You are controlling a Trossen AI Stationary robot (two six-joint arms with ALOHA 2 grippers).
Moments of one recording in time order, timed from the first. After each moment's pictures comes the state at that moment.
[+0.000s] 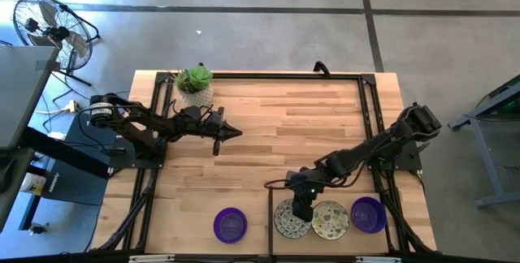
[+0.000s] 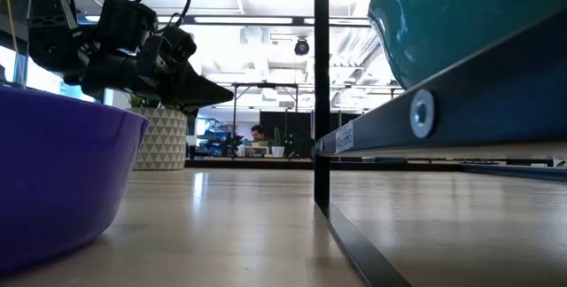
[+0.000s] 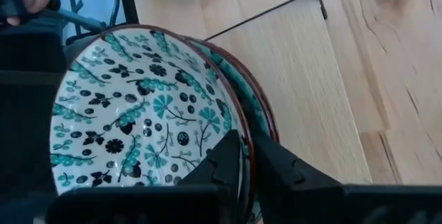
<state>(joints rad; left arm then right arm) 0.28 1.50 0.25 1.13 0.32 -0.10 0.43 1.63 1.11 -0.43 -0.19 0.86</state>
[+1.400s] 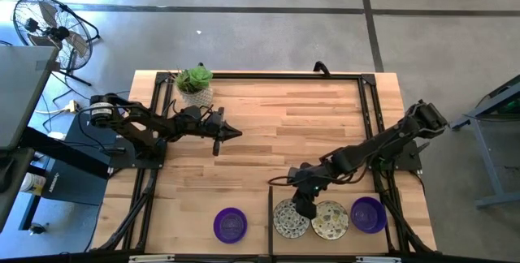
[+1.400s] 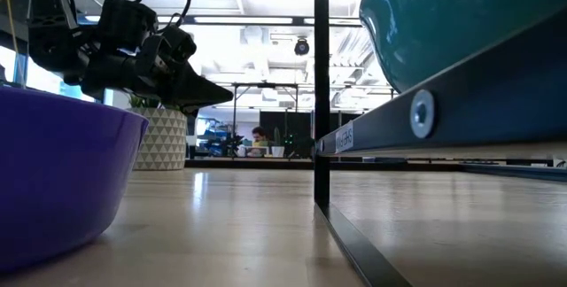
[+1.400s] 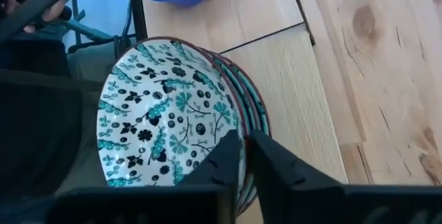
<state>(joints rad) 0.28 1.50 0.25 1.12 0.33 -0.10 0.43 1.56 1.11 -0.45 -0.13 0.80</state>
